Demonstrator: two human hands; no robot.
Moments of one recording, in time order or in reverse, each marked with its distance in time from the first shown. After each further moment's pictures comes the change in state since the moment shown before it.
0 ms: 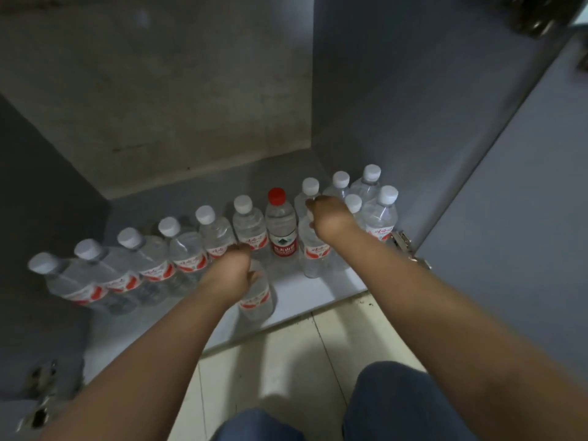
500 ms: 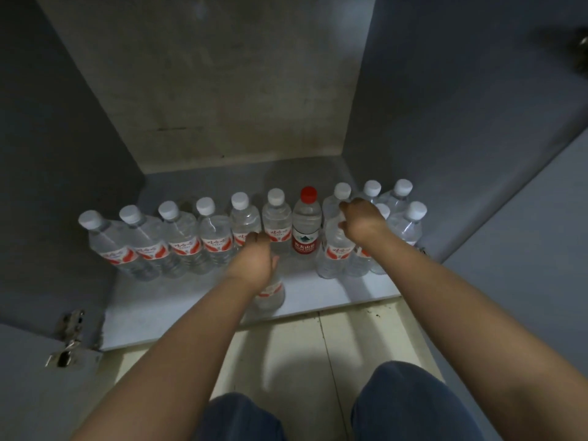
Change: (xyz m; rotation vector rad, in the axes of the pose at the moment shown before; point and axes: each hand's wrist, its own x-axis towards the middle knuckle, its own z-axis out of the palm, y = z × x) left_hand -0.010 -0.003 0.010 -0.260 0.134 -0.116; right_hand -0.008 -0.006 -0.015 -0.114 -0.067 0.024
